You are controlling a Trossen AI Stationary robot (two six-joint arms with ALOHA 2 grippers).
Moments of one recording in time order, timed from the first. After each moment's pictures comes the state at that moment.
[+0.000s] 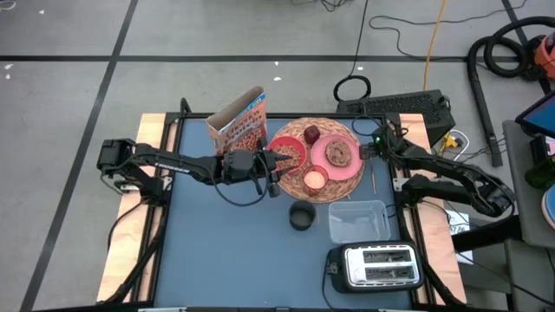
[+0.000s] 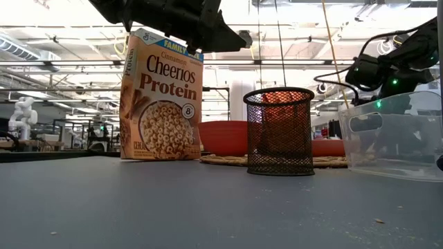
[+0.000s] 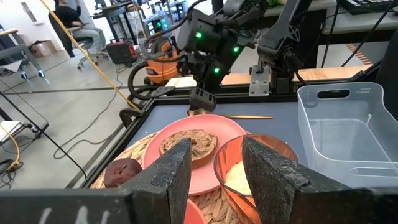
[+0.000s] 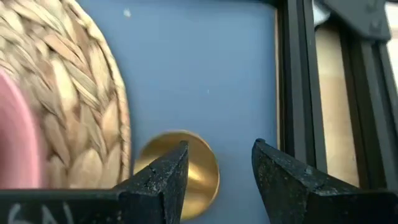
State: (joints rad) left arm 0.02 1.57 0.95 0.42 -0.25 0.15; right arm -0.92 0.98 0.26 -0.26 0.37 0.42
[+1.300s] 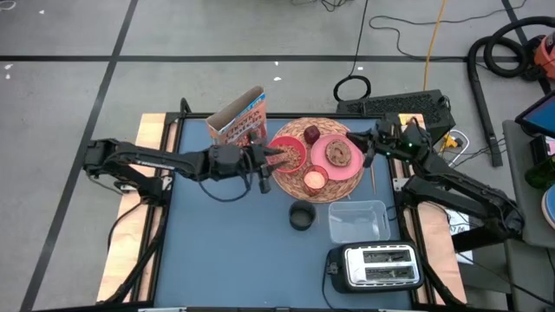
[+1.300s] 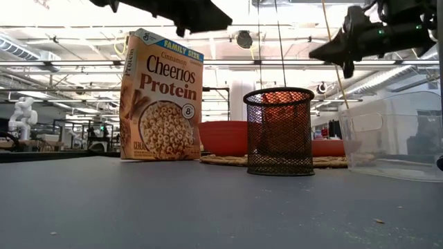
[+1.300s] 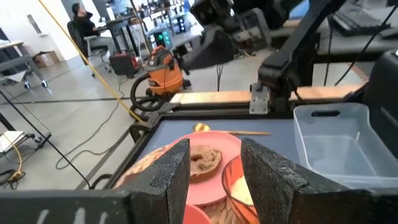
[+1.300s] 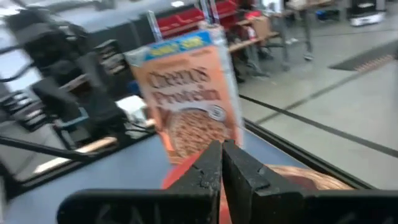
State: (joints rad) left arm 0.02 1.43 0.95 0.32 -0.25 0.16; right arm -0.71 0.55 0.33 0.17 -0.34 0.28
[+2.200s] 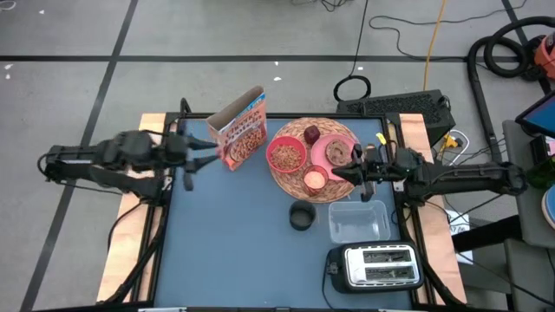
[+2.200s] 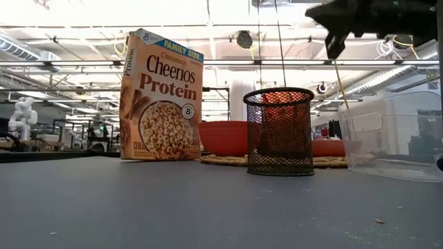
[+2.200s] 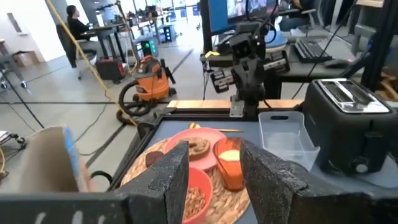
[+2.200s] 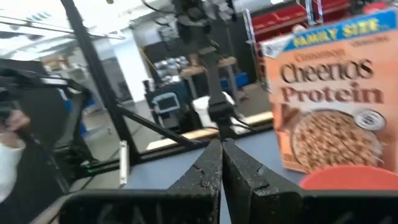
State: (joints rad) left arm -0.07 0.73 0.95 -0.37 -0.28 0.08; right arm -0.11 0.66 0.31 0.42 -0.13 0.32
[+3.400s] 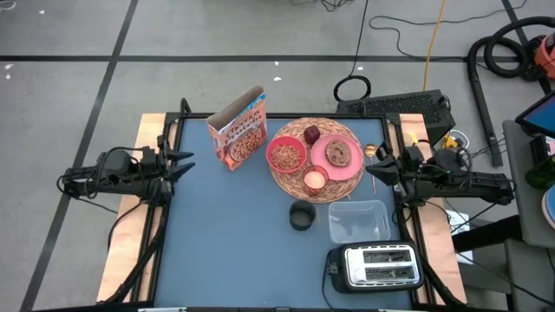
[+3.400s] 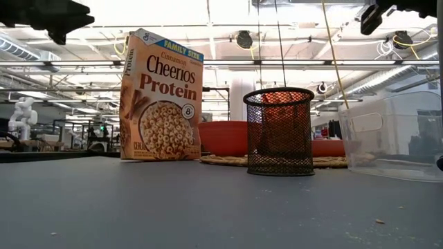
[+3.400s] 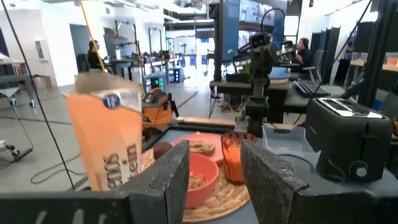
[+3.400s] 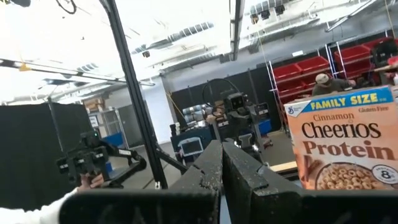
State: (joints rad) left arm -0.07 0.01 0.41 -0.33 -0.29 0.04; right arm -0.05 0.19 0.31 0.18 -0.13 0.35
